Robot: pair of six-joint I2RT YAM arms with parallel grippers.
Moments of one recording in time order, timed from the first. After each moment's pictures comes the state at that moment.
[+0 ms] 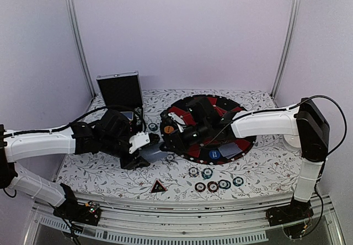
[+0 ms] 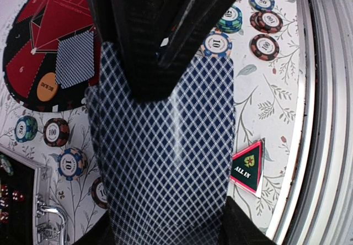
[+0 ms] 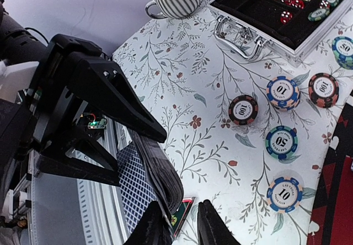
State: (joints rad) left arm -0.82 1.26 0.79 -0.41 0.20 0.42; right arm 0.94 1.90 1.32 -0.06 -0.54 0.27
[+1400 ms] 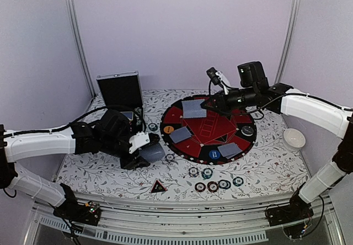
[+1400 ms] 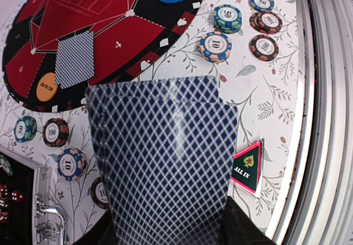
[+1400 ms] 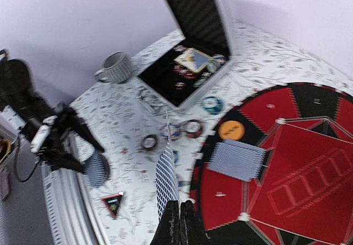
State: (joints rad) left arm -0.82 1.26 0.79 -0.41 0.20 0.42; right arm 0.67 1.52 1.30 -0.30 -0.51 0.09
